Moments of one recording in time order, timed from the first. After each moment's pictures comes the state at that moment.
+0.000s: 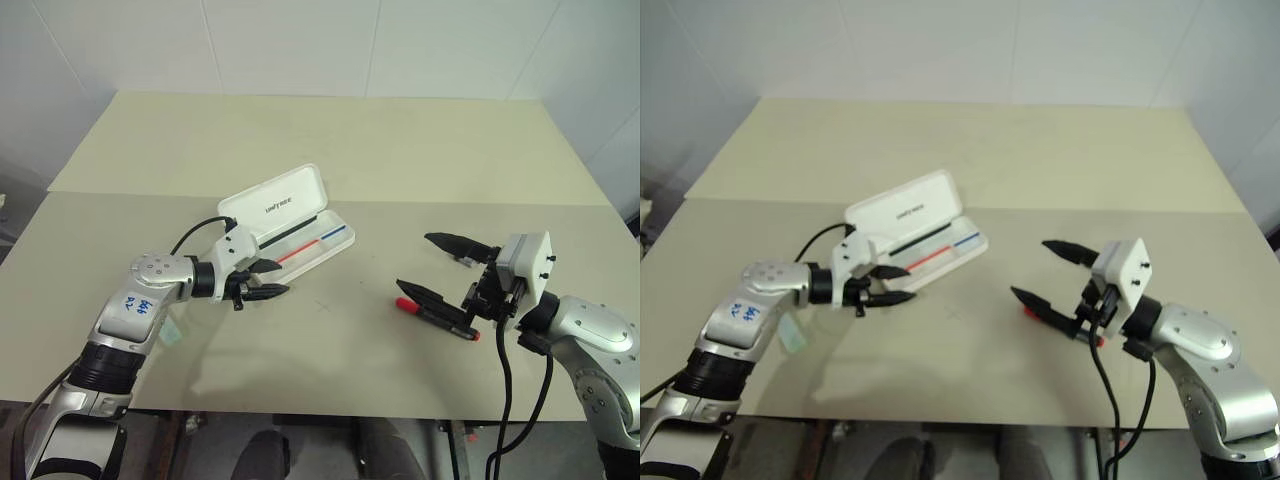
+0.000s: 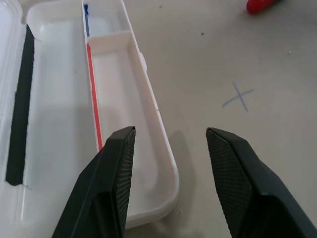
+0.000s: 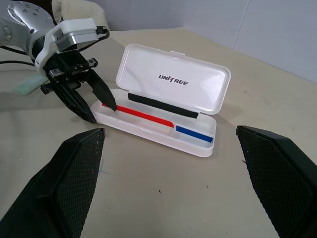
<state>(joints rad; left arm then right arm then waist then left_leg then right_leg) -0.50 0.67 -0.14 0.02 -0.24 0.45 -0.99 -0.07 -0.67 -0.20 -0.55 0.59 0.38 0.78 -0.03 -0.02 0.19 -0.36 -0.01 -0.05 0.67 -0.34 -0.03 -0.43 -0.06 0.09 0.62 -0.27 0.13</state>
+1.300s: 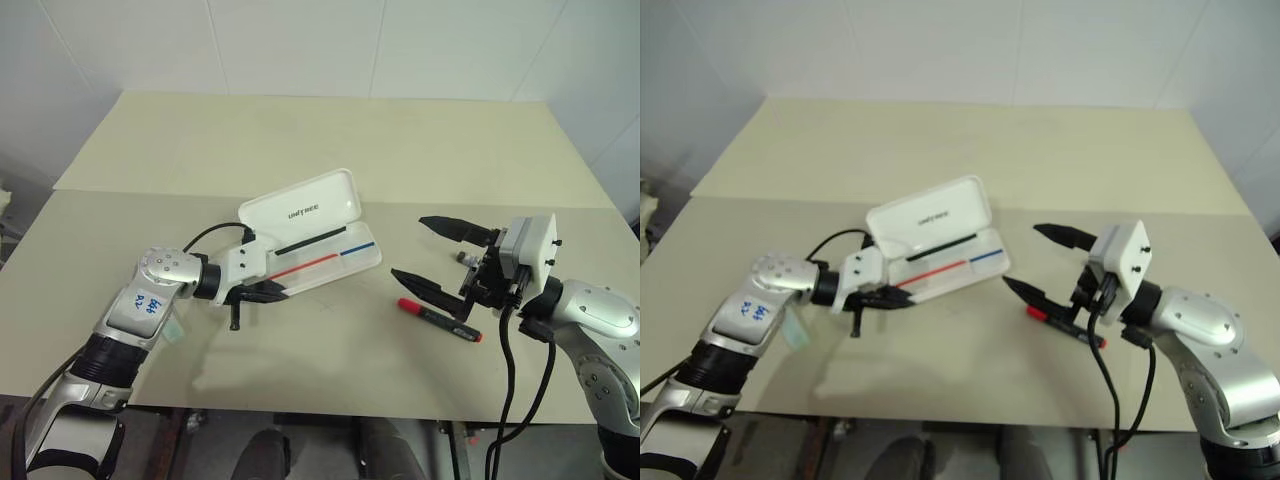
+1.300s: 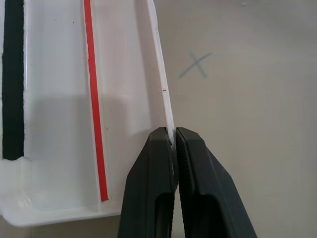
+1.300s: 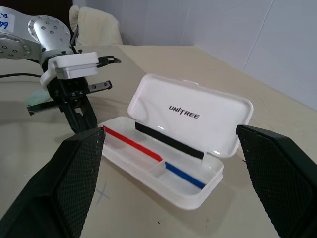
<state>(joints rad) -0.53 0.70 -0.21 0.01 -0.13 0.31 -1.18 -0.17 -0.69 -0.20 -0.58 0.62 0.41 0.78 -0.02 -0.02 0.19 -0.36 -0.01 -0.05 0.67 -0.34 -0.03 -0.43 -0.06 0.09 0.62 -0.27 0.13</state>
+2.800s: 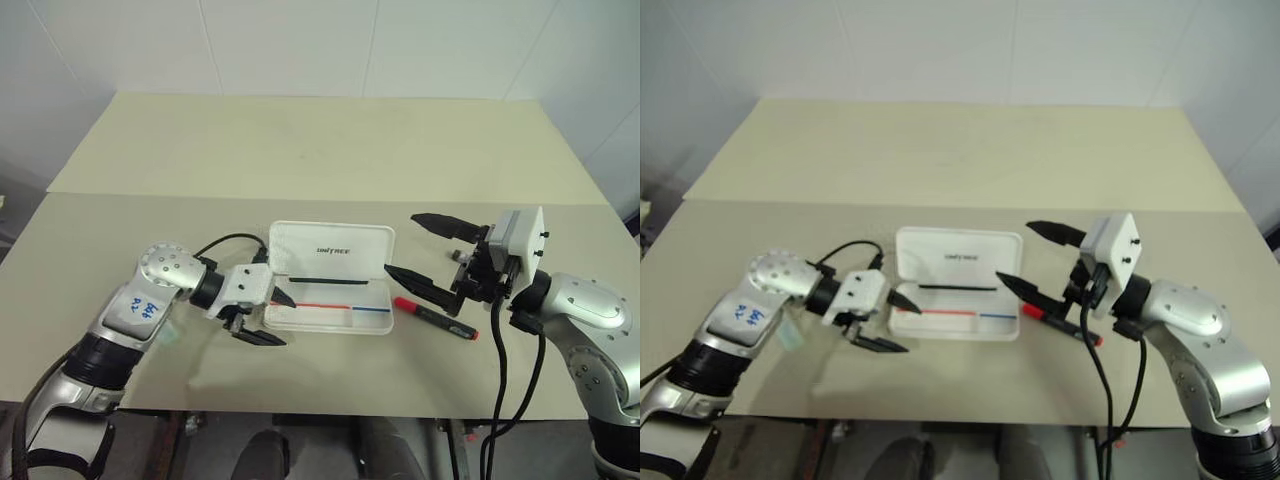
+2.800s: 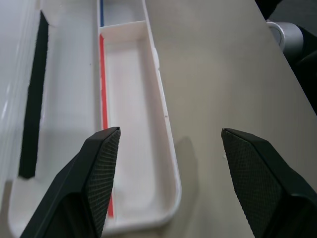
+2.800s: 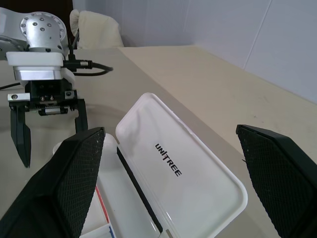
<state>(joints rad) -0.53 0.78 -0.23 -0.06 -0.16 0.25 -1.37 -0.22 -0.67 -0.16 -0.54 0.63 0.43 0.78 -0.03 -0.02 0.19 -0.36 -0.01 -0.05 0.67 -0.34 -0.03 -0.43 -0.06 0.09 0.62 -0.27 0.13</state>
